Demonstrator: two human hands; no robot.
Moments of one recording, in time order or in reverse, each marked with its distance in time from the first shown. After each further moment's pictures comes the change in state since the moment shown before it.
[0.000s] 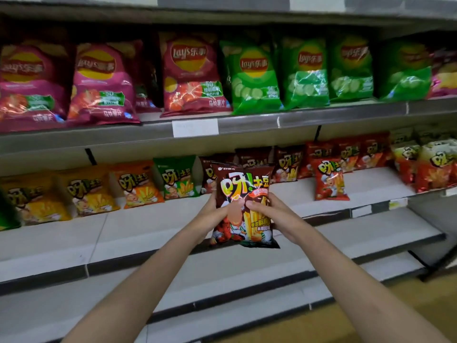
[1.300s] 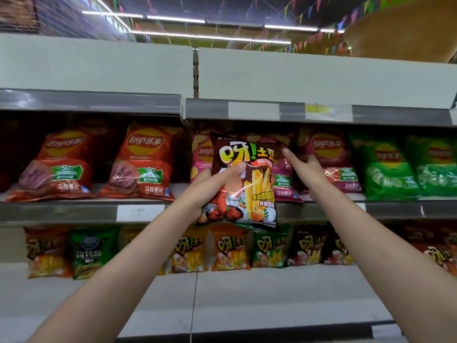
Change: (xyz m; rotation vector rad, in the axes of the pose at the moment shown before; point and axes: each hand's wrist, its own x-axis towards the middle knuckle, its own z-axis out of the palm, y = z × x) left_hand -0.115 0.149 -0.314 0.005 0.385 0.235; right_hand 0.102 -0.263 0.217 -0.147 0.456 -0.402
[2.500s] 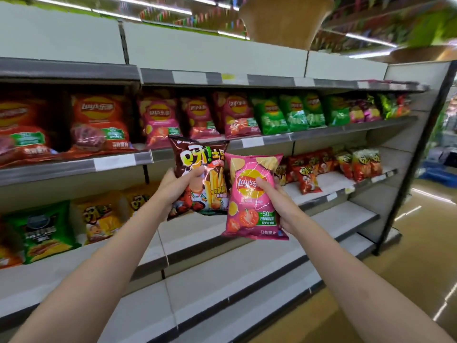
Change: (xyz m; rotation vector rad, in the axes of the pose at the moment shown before) left_hand -0.154 -0.056 -0.013 -0.031 -0.199 -0.031; right_hand -0.326 0.043 -0.055 0.358 0.003 0.372
